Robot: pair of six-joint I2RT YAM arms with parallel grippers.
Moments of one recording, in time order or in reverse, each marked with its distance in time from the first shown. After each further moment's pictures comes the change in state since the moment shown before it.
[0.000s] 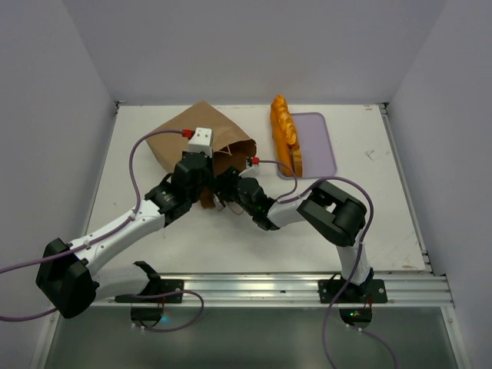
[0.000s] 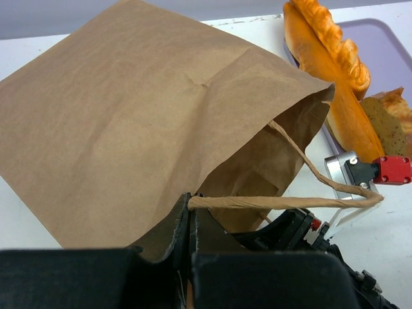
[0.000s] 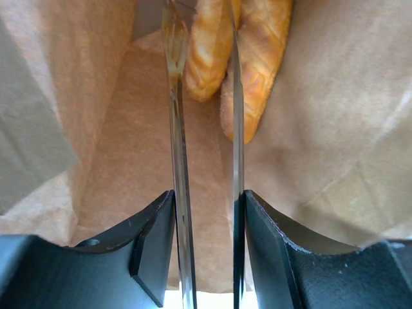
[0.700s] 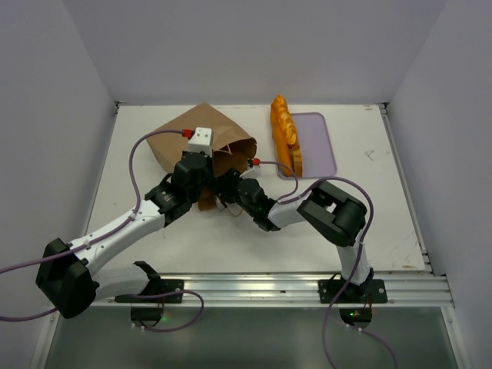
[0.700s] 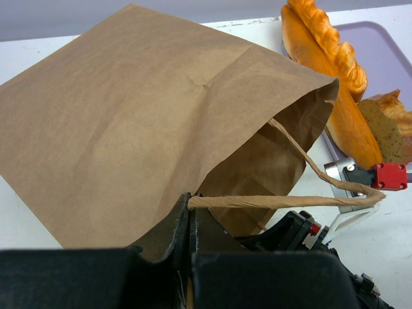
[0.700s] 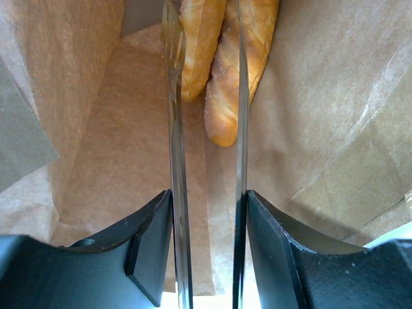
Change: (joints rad) left arm 0.000 0.000 0.000 0.008 0.002 0.000; right arm 0.000 -0.002 -0.022 -0.003 0.007 -0.013
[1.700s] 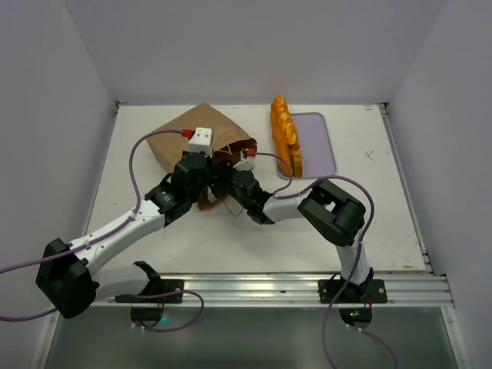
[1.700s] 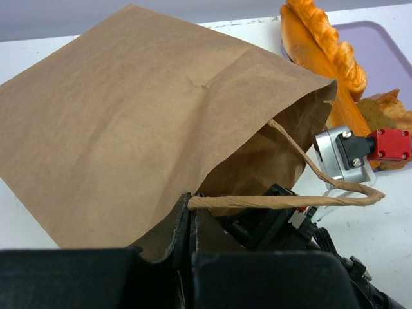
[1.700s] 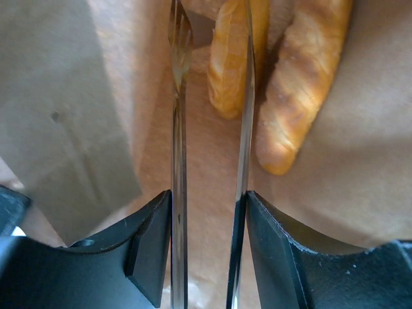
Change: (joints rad) left arm 0.000 0.000 0.000 0.000 0.003 0.001; right arm 0.000 0.006 0.109 -0.015 -0.009 -0.012
